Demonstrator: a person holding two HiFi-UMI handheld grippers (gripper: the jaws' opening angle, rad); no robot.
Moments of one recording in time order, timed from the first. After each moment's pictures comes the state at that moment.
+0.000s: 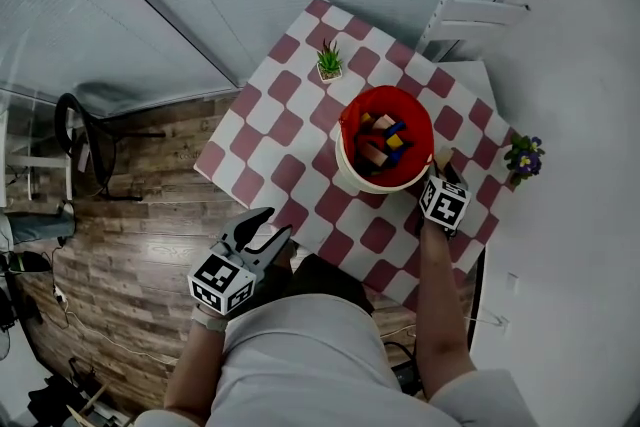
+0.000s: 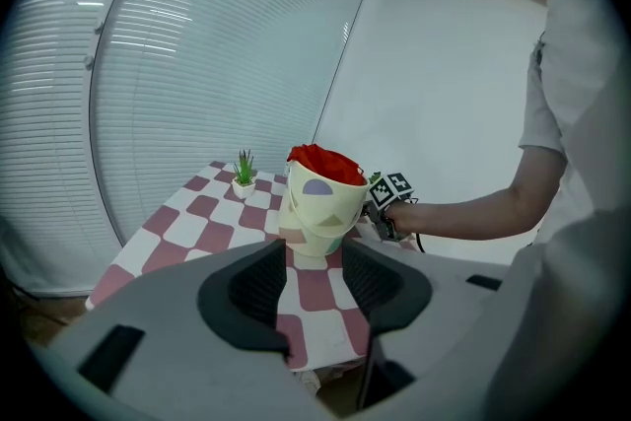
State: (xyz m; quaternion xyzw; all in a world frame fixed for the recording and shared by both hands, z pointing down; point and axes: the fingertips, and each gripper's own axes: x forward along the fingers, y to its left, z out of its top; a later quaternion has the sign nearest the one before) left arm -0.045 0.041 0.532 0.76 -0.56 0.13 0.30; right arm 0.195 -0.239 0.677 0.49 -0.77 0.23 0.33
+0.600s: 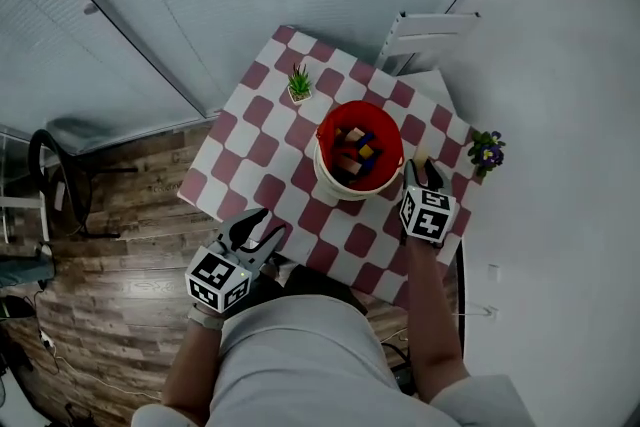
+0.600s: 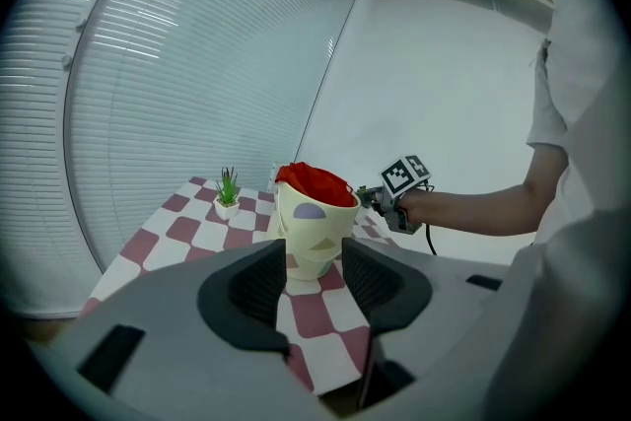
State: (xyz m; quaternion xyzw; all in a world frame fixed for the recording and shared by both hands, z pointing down) left arm -0.050 0.018 0.513 0.80 -0.52 0.09 0.27; right arm 0.171 -0.218 0.557 0.50 -0.80 0.15 0.29
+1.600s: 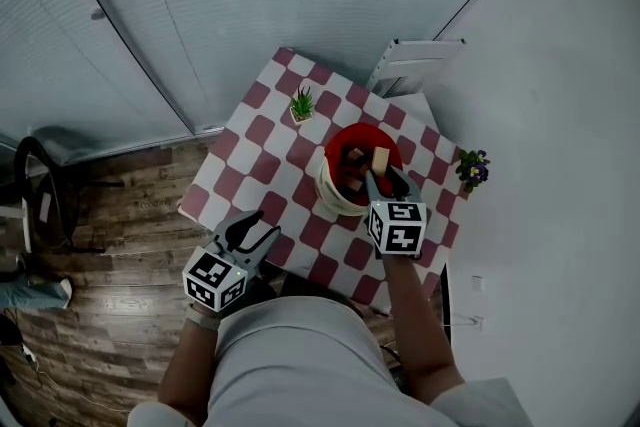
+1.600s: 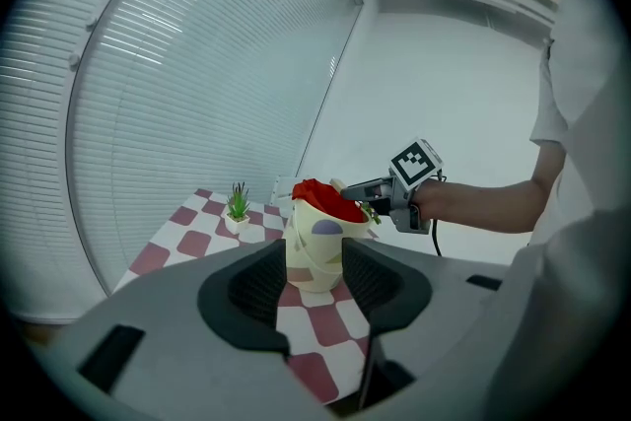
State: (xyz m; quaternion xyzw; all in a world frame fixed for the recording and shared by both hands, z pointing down) left arm -0.090 0.011 0.500 0.81 -0.52 0.06 0.26; right arm 0.056 -0.175 0.497 0.41 -0.85 0.11 0.30
